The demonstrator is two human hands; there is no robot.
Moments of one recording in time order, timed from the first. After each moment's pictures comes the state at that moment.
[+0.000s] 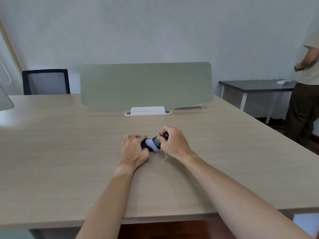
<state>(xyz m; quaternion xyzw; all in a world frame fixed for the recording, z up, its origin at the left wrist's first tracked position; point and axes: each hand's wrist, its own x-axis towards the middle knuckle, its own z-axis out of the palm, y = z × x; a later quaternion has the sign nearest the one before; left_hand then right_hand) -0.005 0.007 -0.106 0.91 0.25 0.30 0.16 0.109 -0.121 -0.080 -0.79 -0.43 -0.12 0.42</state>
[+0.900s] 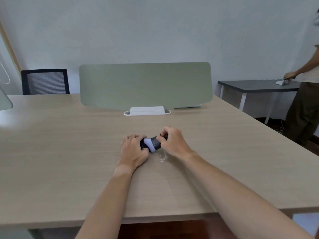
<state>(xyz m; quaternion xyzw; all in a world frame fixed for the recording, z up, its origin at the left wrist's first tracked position) -0.004 0.005 -0.105 0.90 0.26 0.30 0.17 0.113 -0.119 -0.079 -0.79 -0.42 -0.06 0.45</state>
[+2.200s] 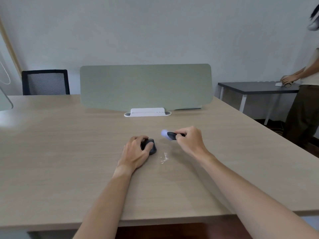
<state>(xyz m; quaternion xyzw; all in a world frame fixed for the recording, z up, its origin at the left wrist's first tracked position) 0.003 0.017 -0.112 0.89 0.22 0.30 0.27 0.124 -0.163 -0.064 -0.80 -0.37 -0.08 0.47</state>
